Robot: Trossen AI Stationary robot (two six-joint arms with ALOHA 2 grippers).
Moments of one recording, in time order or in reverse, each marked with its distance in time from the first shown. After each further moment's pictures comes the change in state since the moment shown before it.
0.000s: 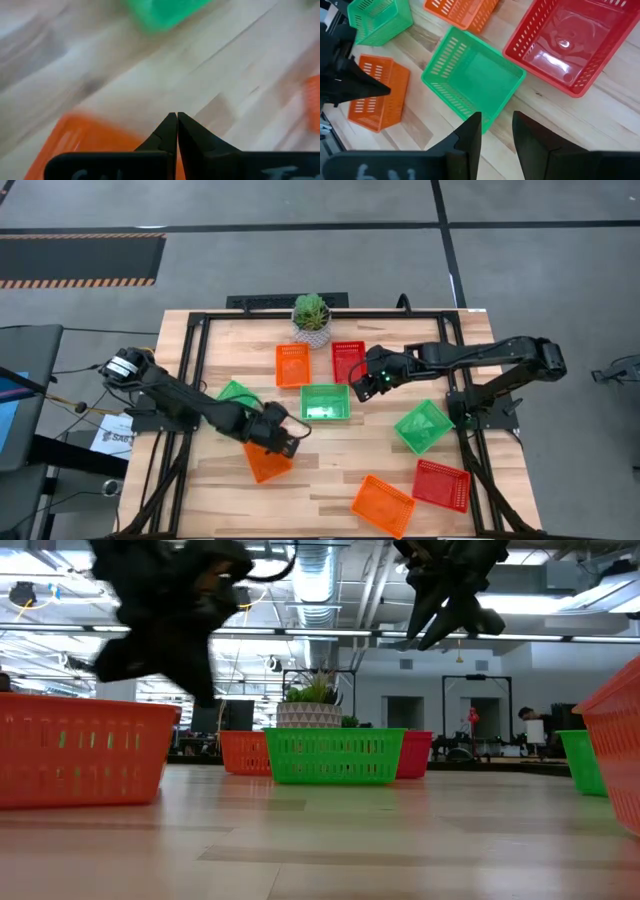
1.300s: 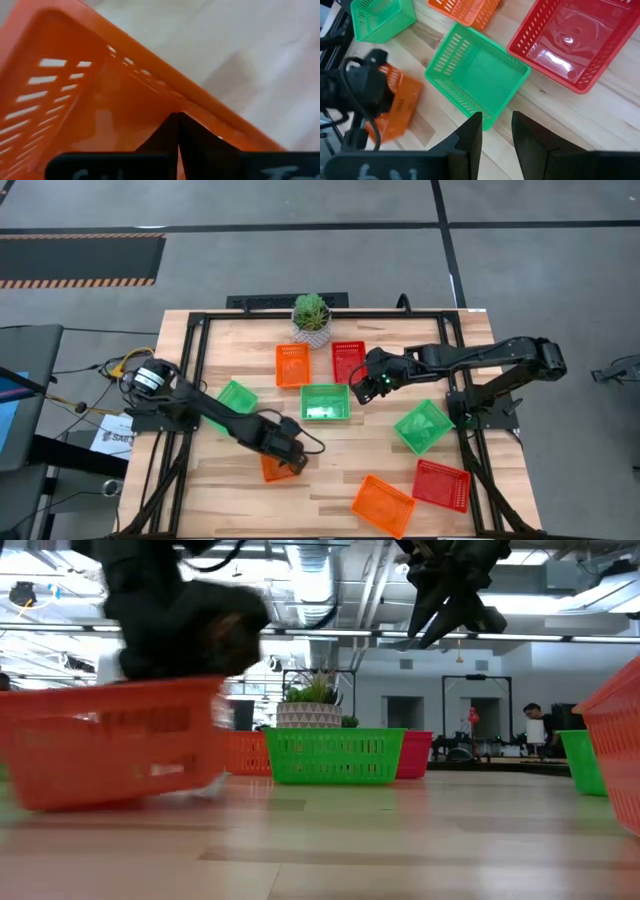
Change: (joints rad) left arm -0.014 0.245 0.092 0.066 0.162 0.073; right arm 0.024 0.000 0.000 0.000 0.005 0.015
